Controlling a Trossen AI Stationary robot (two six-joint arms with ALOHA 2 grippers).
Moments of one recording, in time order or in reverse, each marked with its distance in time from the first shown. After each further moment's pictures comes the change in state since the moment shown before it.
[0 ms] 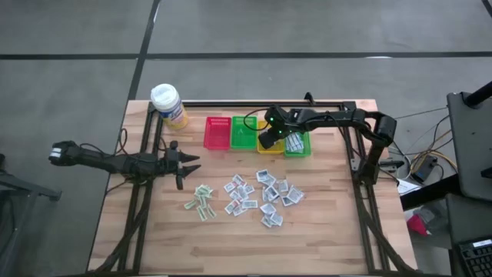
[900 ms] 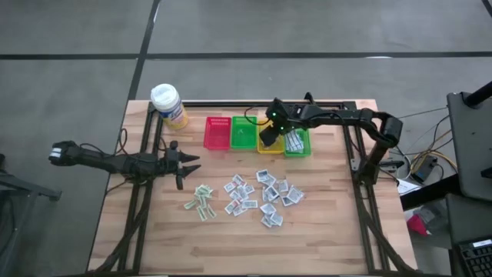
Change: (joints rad) left arm 0.000 0.000 0.000 0.000 0.000 0.000; right arm -0.002 -0.067 0.045 -0.046 -0.019 -0.090
